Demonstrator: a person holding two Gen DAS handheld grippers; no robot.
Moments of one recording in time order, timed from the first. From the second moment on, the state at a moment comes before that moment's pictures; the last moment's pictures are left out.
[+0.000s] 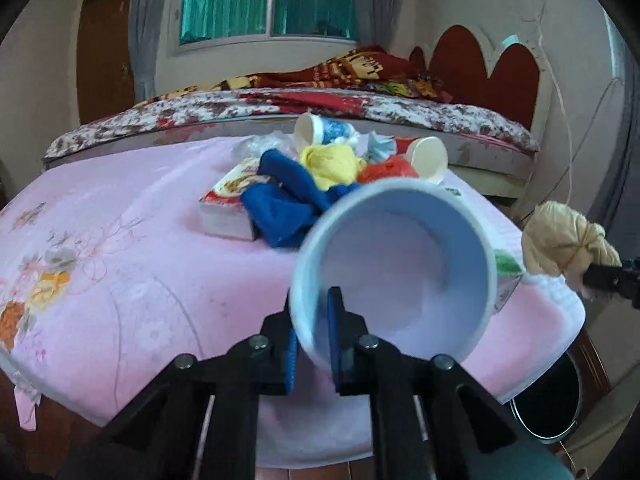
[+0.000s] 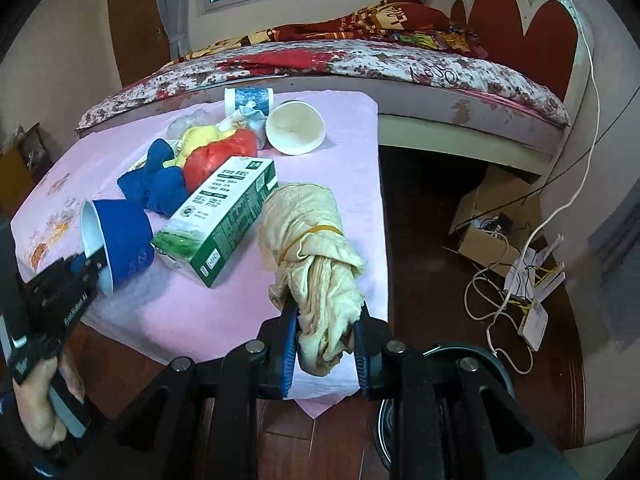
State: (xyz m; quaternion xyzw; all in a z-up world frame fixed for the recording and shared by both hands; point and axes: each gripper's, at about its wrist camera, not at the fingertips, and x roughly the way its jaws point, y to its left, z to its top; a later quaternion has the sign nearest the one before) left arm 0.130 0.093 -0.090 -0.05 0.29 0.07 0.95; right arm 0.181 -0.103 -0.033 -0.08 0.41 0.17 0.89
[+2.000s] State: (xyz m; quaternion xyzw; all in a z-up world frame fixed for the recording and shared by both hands) left arm 0.112 -0.084 -0.024 0.01 0.26 -0.15 0.96; right arm 0.109 -0.280 -0.020 -0.04 0.39 0.05 0.92
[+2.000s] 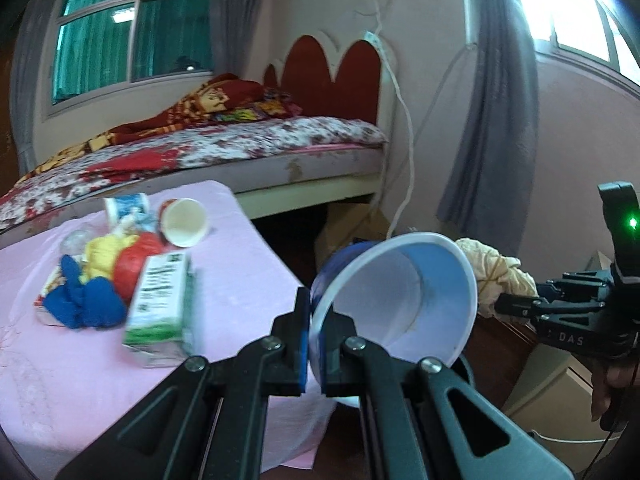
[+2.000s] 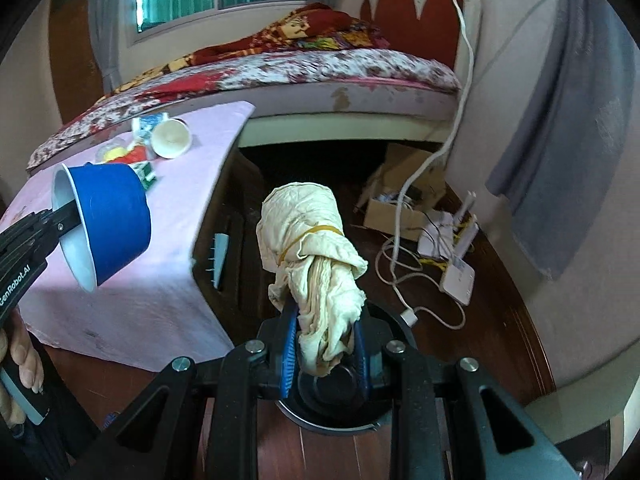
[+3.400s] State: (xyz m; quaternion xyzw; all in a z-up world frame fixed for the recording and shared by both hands) left arm 0.161 -0.200 -0.154 0.07 0.44 -0.22 0.87; right arm 0.141 -0.348 -0.159 -0.10 0.56 0.01 0.82
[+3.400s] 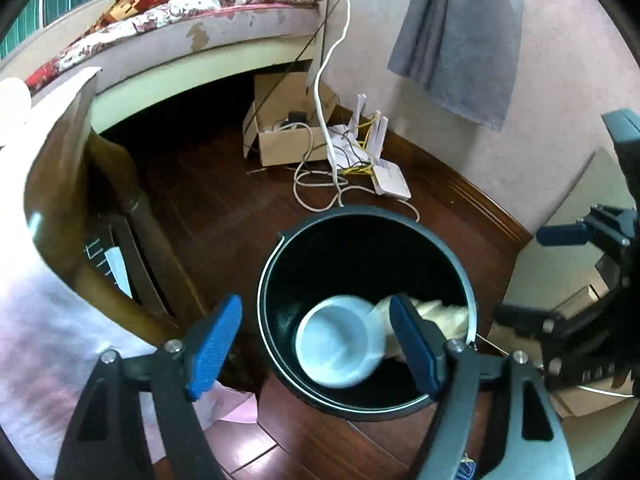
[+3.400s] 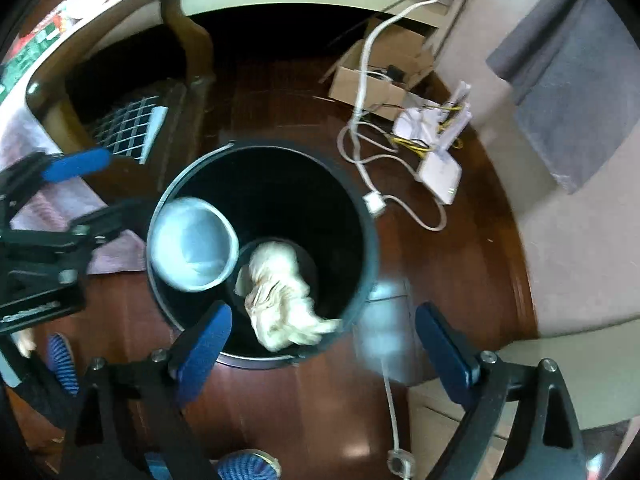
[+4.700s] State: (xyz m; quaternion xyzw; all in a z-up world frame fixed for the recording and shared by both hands) left arm 0.102 0.069 -0.006 -0.02 0.29 0.03 0.96; right arm 0.159 -0.120 0.002 -0.08 0.36 0.15 0.92
